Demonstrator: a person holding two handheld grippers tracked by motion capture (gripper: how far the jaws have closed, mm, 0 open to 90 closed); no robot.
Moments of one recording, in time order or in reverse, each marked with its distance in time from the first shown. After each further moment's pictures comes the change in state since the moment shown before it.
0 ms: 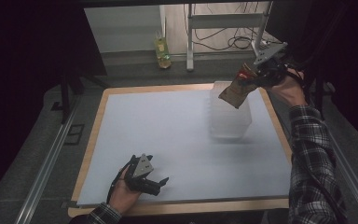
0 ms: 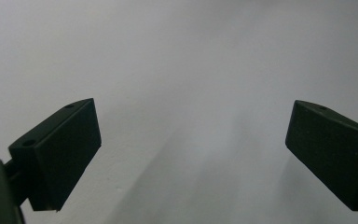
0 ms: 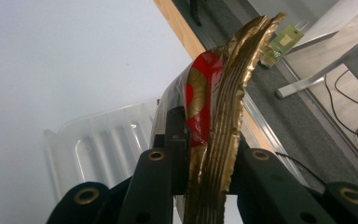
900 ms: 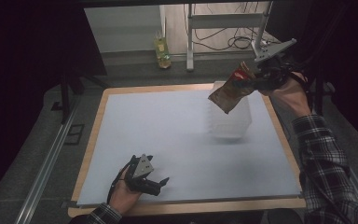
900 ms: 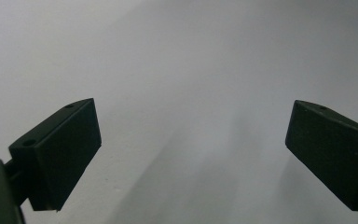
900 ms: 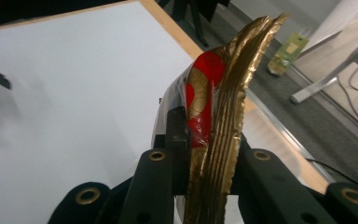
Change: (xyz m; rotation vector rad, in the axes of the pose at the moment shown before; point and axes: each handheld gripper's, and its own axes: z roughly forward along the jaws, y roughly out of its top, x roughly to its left) left arm -0.001 0.001 0.000 -0.007 0.004 -0.005; right arm 0.054 0.038 -0.047 -0.077 0.008 0.146
